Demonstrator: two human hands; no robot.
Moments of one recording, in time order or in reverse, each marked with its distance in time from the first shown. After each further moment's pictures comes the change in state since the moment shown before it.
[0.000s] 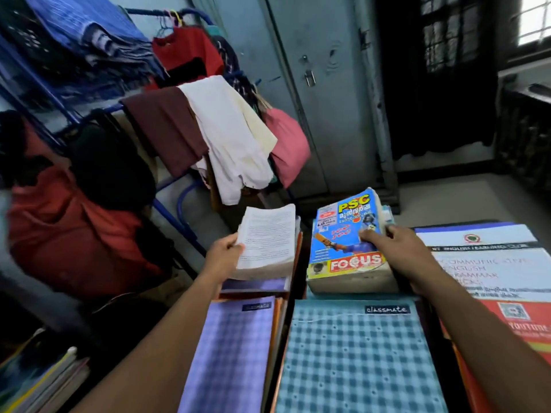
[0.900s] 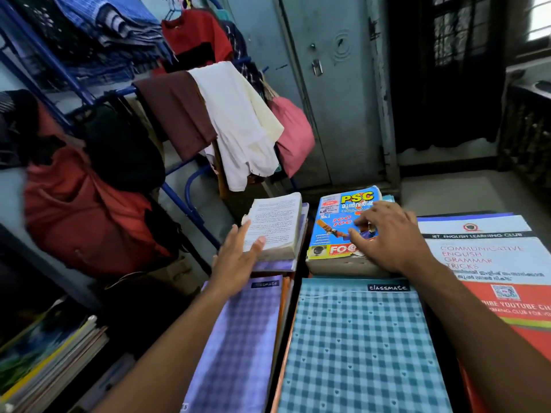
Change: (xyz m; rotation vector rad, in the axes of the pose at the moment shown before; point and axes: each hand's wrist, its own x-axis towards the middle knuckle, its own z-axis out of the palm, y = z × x) left_hand -0.084 0.007 -0.008 0.443 -0.031 0.185; right_hand -0.016 -0.008 0.010 -0.759 0.102 -0.565
